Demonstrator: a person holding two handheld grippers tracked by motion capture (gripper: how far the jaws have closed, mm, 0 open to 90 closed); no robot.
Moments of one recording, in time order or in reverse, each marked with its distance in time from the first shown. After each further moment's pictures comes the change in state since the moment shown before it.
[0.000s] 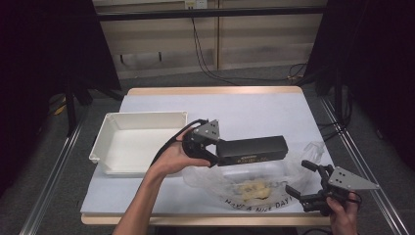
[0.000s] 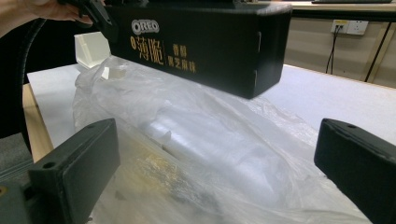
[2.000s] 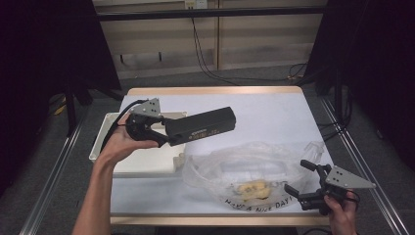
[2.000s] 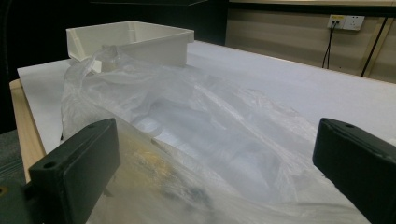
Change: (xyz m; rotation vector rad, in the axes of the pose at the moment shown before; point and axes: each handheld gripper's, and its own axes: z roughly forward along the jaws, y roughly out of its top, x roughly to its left) left arm 0.035 -0.059 -0.119 -0.027 0.169 -0.117; right arm -0.003 -0.005 0.005 0.016 -0.014 -0.002
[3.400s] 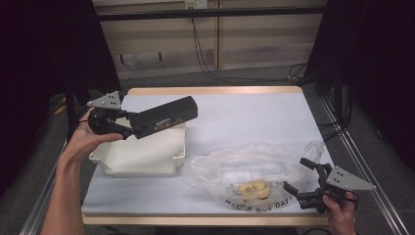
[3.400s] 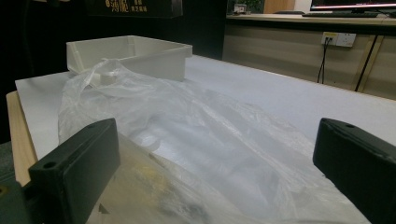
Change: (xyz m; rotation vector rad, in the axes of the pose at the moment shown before) left arm 0.042 -0.058 -0.061 -0.005 0.103 -0.106; right arm 0.002 -0.001 0.002 -0.061 -0.014 -0.007
